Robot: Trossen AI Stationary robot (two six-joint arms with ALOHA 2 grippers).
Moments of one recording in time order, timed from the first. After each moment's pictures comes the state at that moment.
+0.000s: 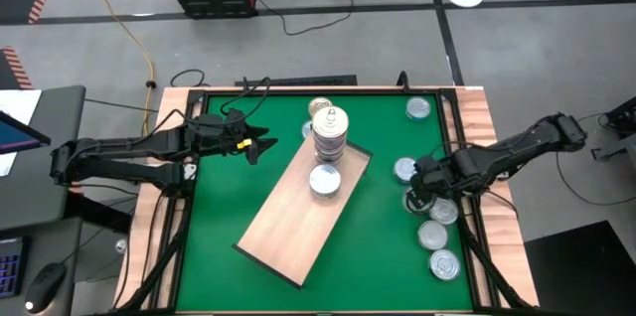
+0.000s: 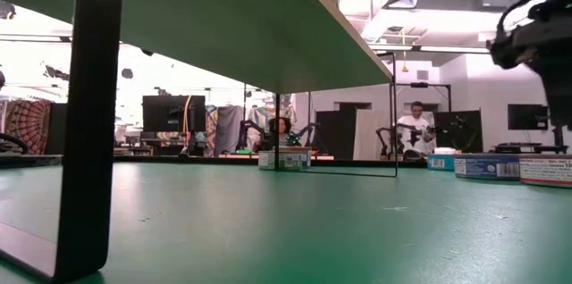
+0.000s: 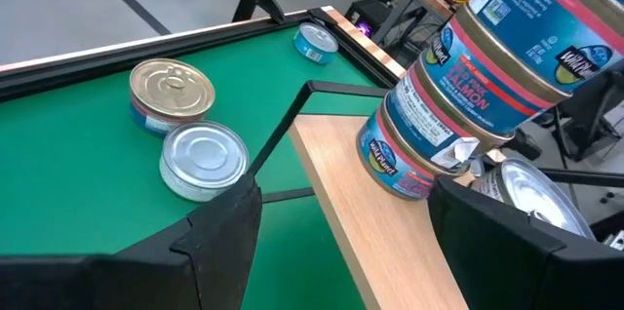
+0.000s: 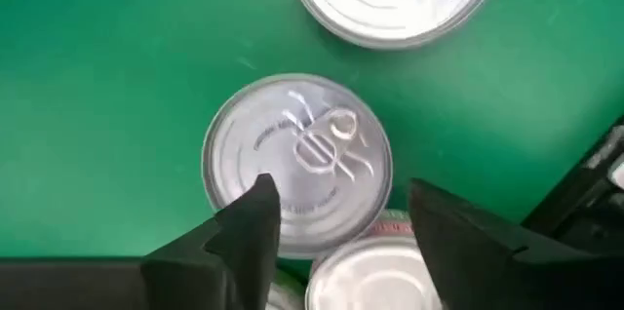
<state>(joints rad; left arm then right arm) 0.20 0.84 0.66 -0.08 -0.18 -0.59 0.29 0.99 0.66 -1.11 0.08 1.28</state>
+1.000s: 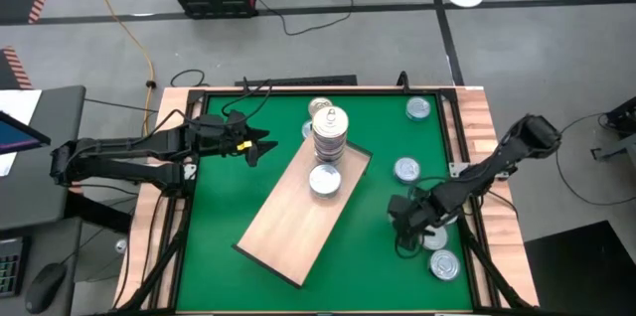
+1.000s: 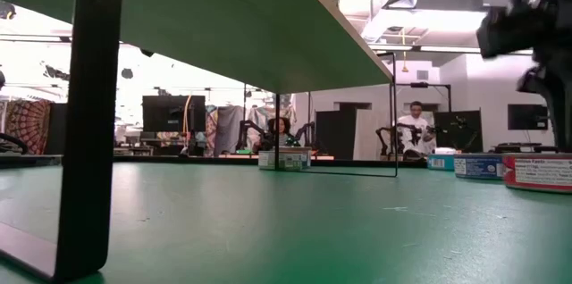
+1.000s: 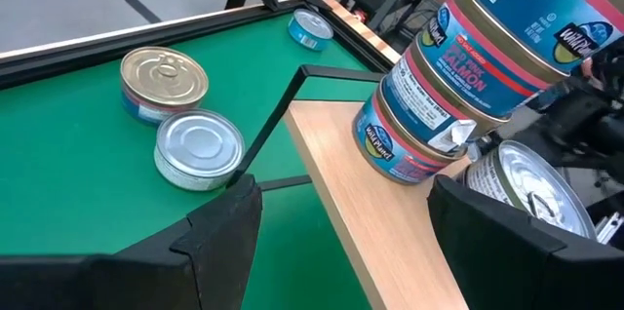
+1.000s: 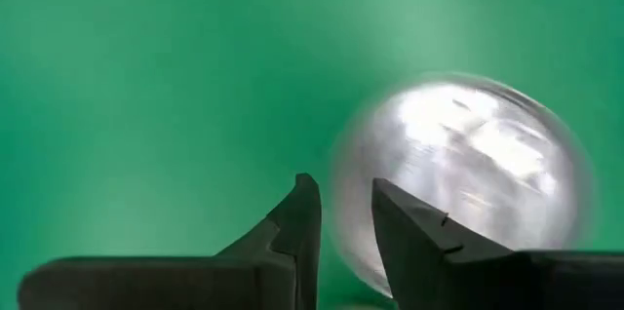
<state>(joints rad) 0.20 0.84 0.66 -0.10 -0.15 -0.58 0.55 1.37 0.75 -0.70 0.11 0.96</state>
